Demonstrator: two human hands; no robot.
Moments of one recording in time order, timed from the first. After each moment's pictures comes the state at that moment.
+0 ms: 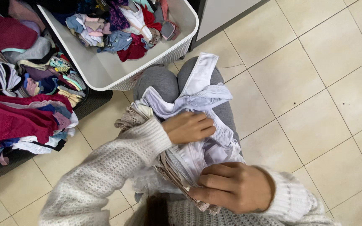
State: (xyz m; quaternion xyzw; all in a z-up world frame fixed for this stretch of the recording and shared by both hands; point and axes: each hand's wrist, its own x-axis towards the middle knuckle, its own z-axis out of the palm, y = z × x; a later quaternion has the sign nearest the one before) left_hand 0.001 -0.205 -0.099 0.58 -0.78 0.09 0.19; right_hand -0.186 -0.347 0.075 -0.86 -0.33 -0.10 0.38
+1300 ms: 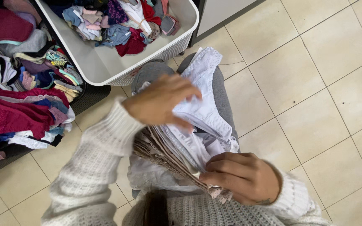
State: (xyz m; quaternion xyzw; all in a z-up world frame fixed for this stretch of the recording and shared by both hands) left_hand 0.084 -0.199 0.000 0.71 -0.62 -0.27 0.23; right_hand -0.192 -0.367 0.065 -0.83 -0.28 -0.11 0.47
